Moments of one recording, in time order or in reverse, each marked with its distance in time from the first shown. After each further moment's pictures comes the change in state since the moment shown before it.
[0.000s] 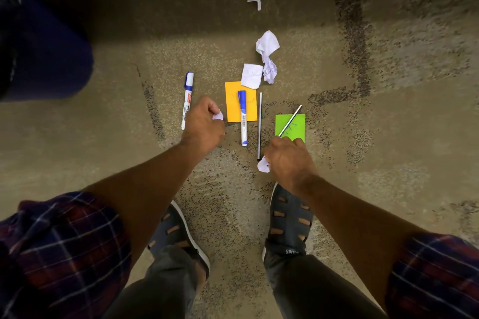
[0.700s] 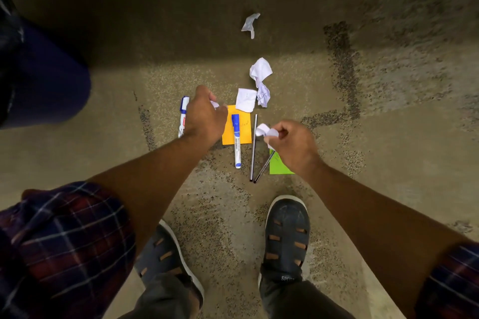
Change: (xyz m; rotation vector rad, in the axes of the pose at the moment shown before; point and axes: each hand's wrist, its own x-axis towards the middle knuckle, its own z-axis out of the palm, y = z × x) left_hand 0.047 0.054 0.004 0.115 0.141 0.103; right_hand 0.052 0.035 -0.050 0.849 0.265 0.420
